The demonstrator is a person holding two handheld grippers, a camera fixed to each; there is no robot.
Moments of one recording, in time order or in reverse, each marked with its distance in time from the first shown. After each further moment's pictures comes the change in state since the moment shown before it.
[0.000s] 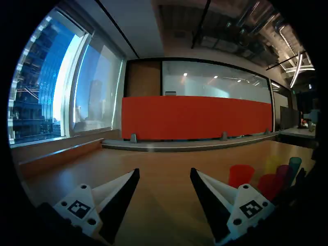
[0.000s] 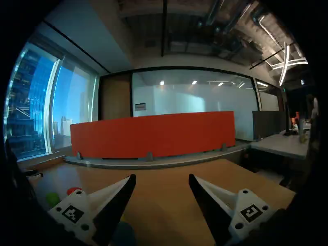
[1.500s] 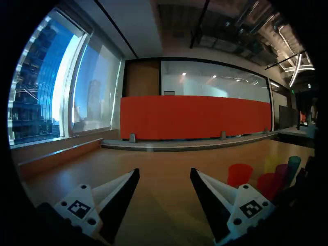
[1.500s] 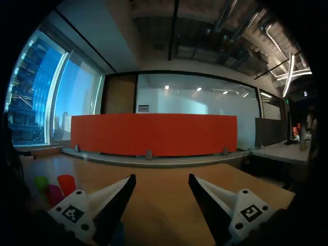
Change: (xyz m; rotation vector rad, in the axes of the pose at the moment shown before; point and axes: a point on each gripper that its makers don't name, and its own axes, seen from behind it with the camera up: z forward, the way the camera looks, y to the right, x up) left arm 0.000 0.003 -0.001 -0.010 -0.003 0.004; right arm -0.041 -0.002 0.019 0.014 0.047 -0.076
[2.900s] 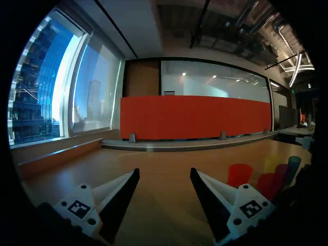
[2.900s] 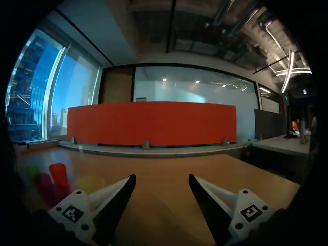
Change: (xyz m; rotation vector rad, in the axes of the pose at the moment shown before) left arm 0.000 -0.001 0.000 0.000 0.000 0.000; right arm -0.043 0.009 0.016 -0.017 -0.054 0.001
